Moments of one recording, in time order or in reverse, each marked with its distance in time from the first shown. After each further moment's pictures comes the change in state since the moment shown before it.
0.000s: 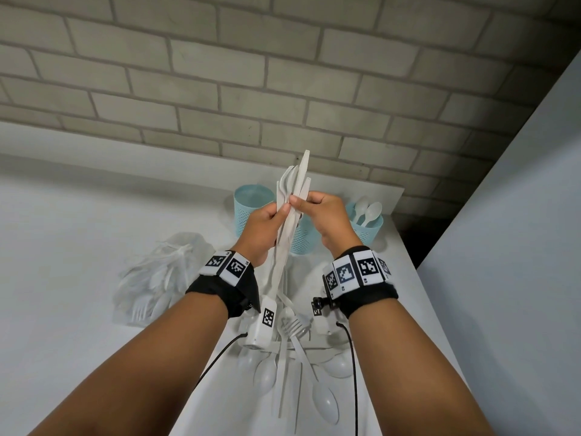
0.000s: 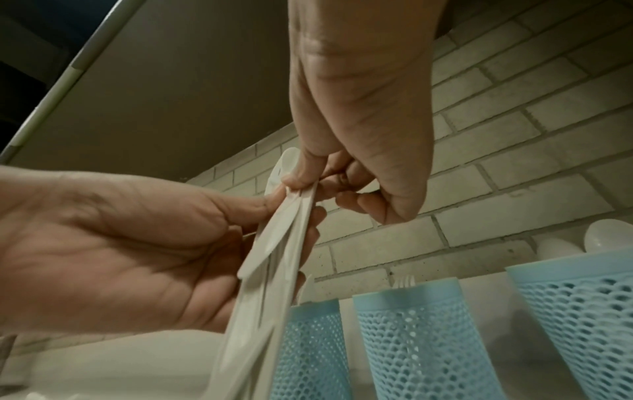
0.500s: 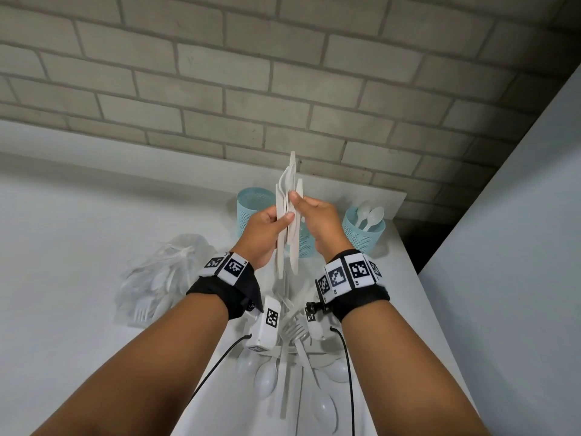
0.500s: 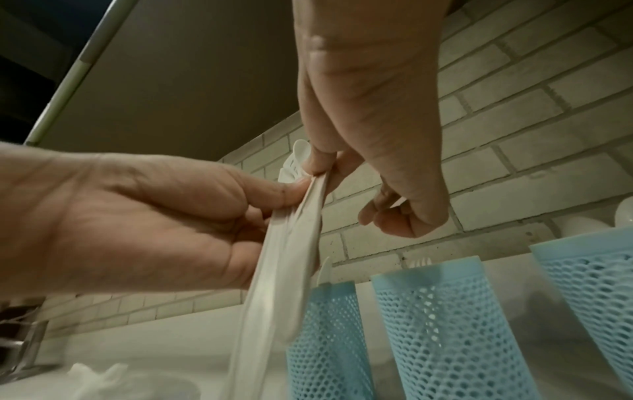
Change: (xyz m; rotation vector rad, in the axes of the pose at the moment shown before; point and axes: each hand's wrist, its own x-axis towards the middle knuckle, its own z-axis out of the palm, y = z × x) left_hand 0.003 0.000 -0.004 -0.130 -0.047 -0.016; right_hand -0.006 -0.004 0.012 0.113 0.023 0.098
